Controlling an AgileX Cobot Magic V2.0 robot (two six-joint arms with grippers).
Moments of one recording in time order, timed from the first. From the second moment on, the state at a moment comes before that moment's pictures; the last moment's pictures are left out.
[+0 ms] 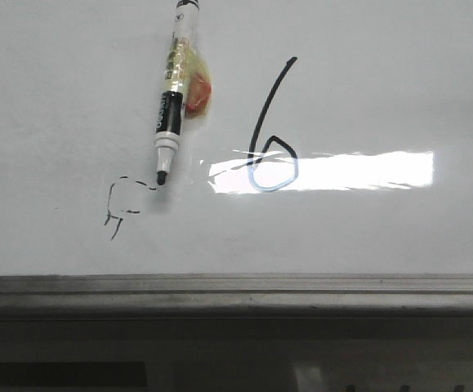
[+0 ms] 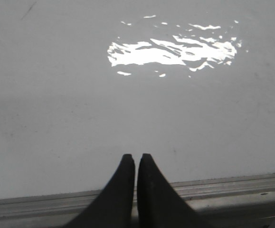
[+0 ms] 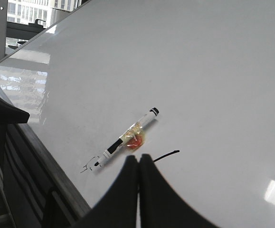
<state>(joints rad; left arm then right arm) -0.16 -0.01 0.00 -0.09 0.32 0.03 0.64 -0.01 -0.37 0.42 0.40 -0.64</state>
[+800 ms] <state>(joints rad) -0.16 -0.01 0.00 -0.09 0.32 0.03 0.62 -0.01 -0.34 0.34 0.38 -0.64</state>
